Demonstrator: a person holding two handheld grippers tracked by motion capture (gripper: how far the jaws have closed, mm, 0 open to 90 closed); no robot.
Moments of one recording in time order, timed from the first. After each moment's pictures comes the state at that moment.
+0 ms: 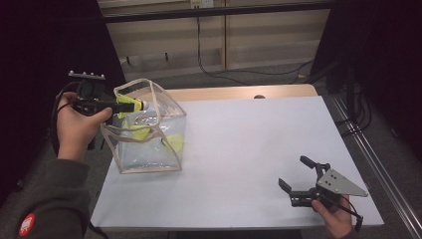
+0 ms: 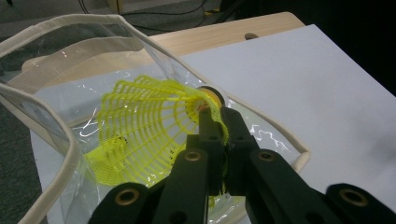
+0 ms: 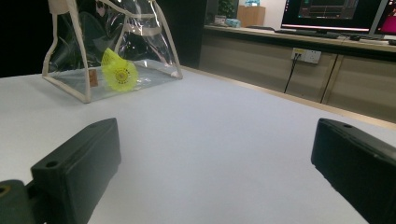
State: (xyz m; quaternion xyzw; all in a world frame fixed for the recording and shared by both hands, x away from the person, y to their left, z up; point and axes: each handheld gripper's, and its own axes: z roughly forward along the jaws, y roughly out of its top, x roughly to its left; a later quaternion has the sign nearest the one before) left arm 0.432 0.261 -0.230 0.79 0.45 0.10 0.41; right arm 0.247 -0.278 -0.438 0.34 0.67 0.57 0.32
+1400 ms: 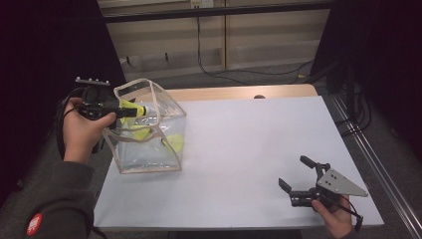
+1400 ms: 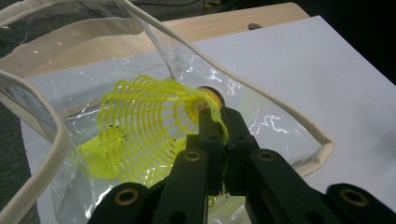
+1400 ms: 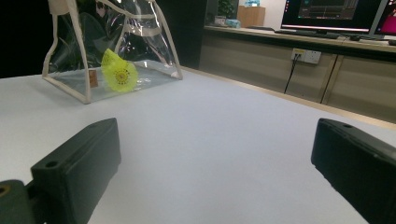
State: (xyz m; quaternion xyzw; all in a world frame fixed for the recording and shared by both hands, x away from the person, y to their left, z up) left arm 0.436 0.260 -0.249 0.79 0.46 0.09 0.40; right arm 0.247 -0.278 -0.437 0.34 0.67 0.57 0.32
